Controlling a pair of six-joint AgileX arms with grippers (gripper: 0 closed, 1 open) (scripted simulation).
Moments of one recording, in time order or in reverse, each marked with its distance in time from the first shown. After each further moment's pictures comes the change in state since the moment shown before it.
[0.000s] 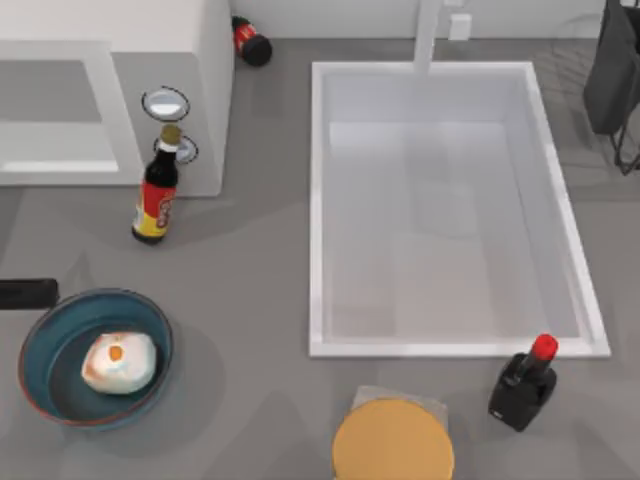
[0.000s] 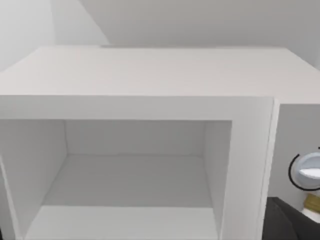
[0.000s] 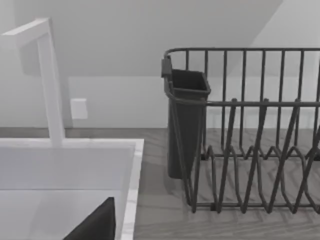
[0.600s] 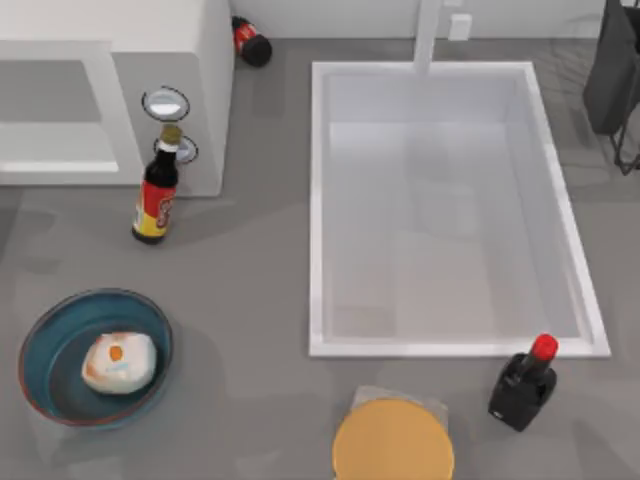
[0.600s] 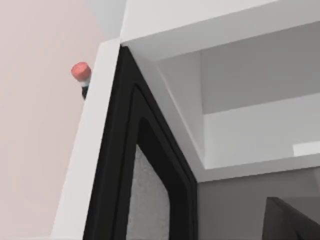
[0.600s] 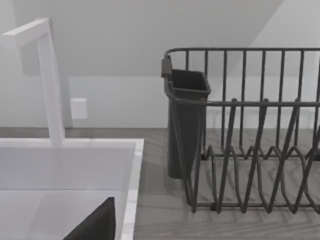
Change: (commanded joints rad) left arm 0.550 0.524 0.500 -0.394 0.345 0.438; right arm 0.000 0.000 0.000 0.000 0.000 0.000
